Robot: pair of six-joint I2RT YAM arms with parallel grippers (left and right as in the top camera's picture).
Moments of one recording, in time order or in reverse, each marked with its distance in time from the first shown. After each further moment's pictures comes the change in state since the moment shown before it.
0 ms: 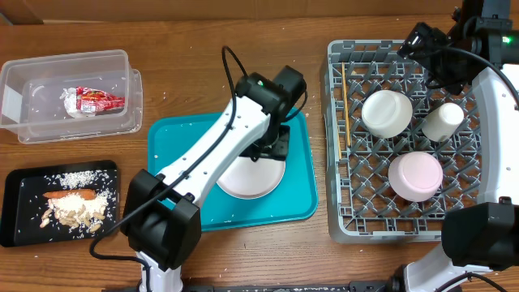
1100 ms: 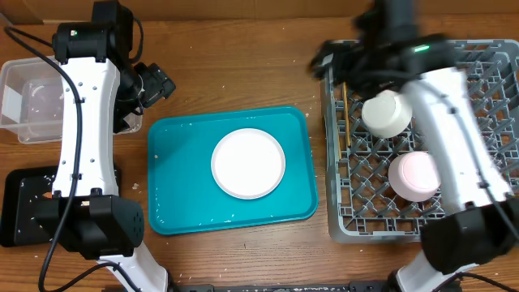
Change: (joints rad) left arm 0.653 -0.058 0.264 -0.201 0.013 -0.161; right arm 0.414 0.002 -0.089 0.076 -0.121 -0.012
